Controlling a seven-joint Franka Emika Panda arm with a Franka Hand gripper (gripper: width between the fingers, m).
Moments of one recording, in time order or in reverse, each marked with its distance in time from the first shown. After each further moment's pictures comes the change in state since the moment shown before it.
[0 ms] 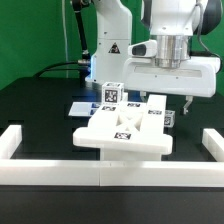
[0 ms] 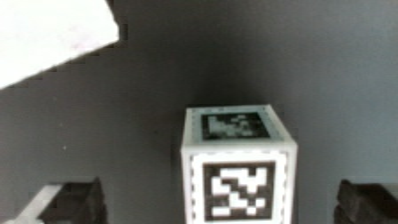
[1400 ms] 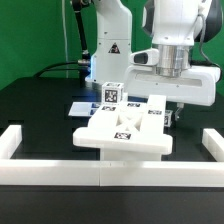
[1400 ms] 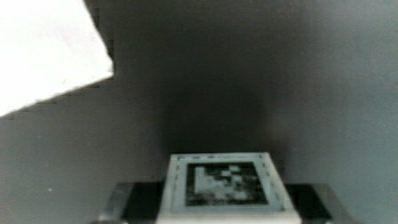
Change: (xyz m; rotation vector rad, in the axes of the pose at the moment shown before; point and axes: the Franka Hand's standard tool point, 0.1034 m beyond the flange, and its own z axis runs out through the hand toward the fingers) arm -0.007 0.001 0.015 -0.024 -0.023 -0.019
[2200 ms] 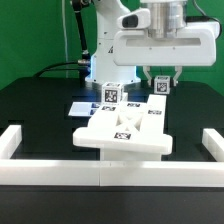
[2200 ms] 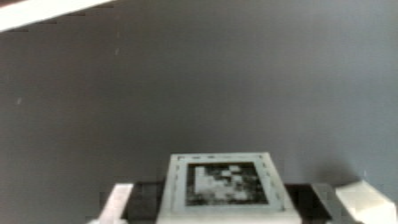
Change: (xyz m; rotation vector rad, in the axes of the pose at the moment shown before) arm 0.055 0.008 -0.088 0.080 -0.111 -0.076
